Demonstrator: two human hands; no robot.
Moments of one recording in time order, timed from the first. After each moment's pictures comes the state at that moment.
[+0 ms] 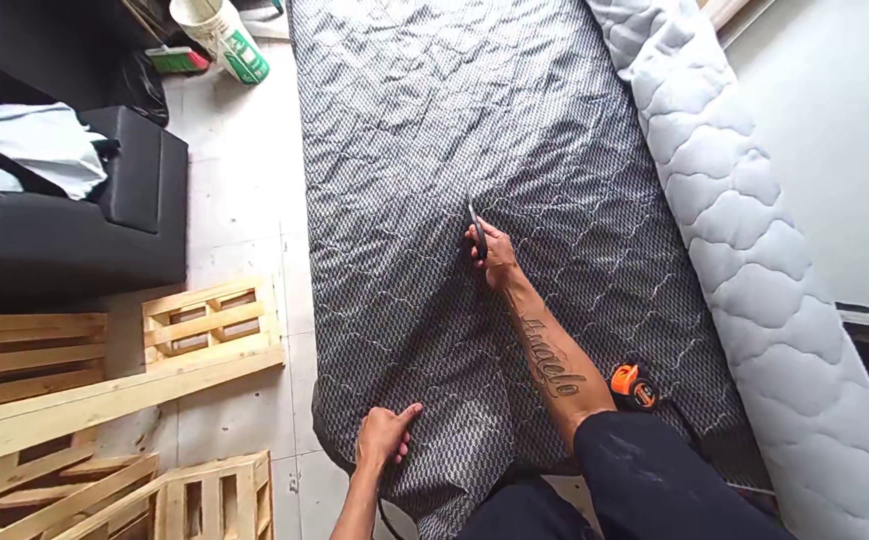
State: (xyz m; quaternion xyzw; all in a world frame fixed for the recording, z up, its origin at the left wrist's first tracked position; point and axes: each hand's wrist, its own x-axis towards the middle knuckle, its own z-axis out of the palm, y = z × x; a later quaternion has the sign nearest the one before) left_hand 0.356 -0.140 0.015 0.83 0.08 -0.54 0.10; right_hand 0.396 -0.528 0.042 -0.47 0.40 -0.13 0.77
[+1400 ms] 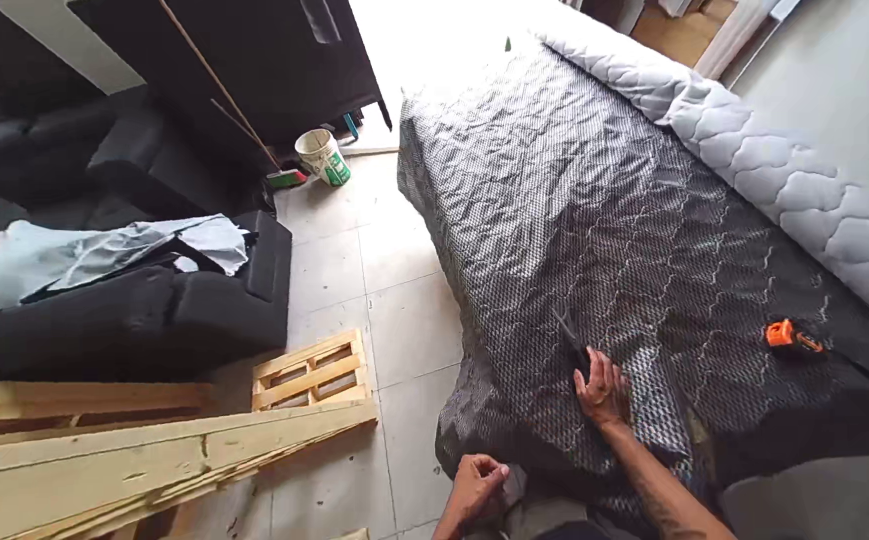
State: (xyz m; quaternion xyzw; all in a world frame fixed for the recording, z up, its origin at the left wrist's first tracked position) left_hand 0.458 0.140 0.026 0.66 -0.14 -0.60 0.43; right_hand 0.295 -0.159 -0.030 -0.84 0.51 -0.15 0.14
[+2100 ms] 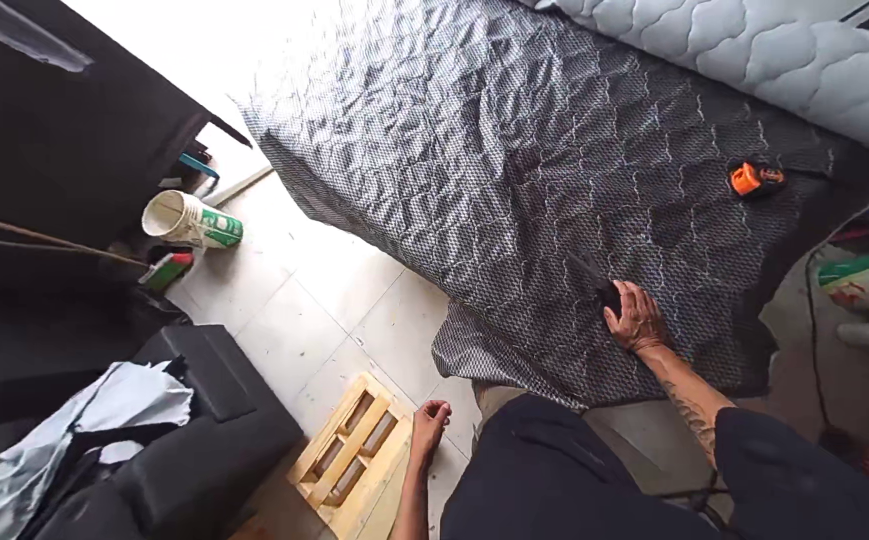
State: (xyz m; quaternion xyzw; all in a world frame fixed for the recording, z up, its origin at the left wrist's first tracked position) left_hand 0.770 0.097 -0.034 0.75 -0.17 -0.59 0.26; right_hand 0.317 -0.162 -0.023 -0.75 0.65 -0.08 0.13
